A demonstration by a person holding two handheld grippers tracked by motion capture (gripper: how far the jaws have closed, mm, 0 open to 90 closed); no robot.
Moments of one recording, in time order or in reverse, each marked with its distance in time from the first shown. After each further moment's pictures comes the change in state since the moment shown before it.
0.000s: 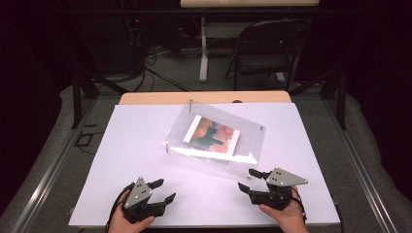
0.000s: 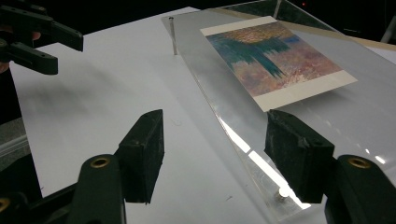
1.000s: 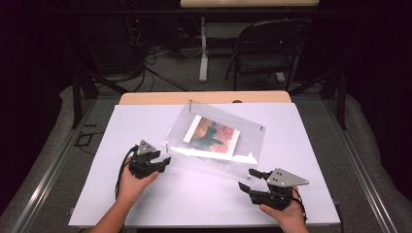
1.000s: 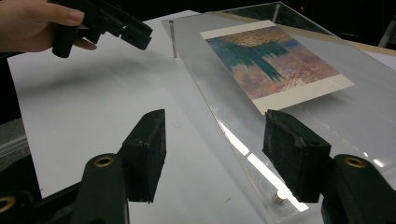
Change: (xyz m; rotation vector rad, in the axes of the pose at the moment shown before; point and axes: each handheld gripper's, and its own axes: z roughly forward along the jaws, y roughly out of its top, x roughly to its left) left arm 0.091 0.037 0.068 0.176 0.149 -0.200; right arm 0.001 0.000 -0.001 -0.015 0.000 -0.007
